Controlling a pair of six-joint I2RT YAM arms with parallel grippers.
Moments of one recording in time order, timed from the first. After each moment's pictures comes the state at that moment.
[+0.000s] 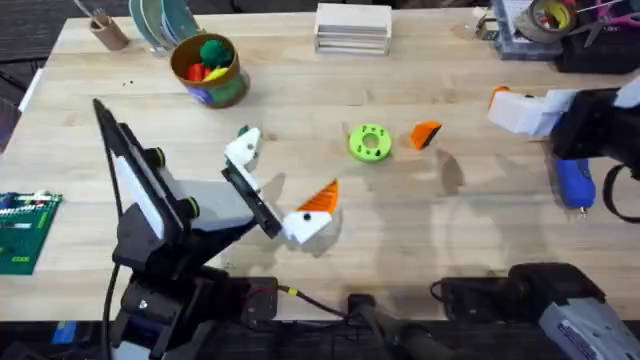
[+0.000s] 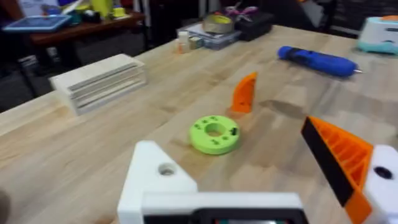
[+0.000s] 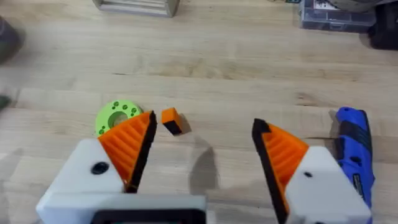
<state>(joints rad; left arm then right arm) -0.24 0.01 0.01 -0.05 0.65 0.05 0.00 0.65 0.82 -0.78 -0.11 0.03</state>
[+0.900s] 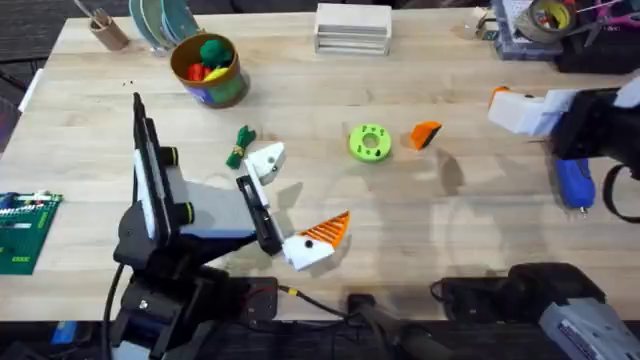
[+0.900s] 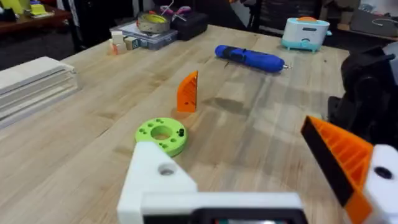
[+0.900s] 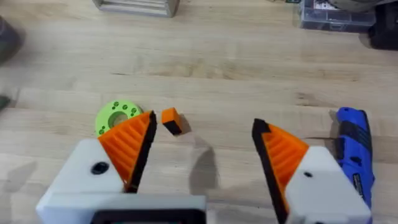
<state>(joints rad) -0.24 0.01 0.01 -0.07 0.90 -0.01 0.00 0.65 0.82 -0.78 -0.11 0.03</state>
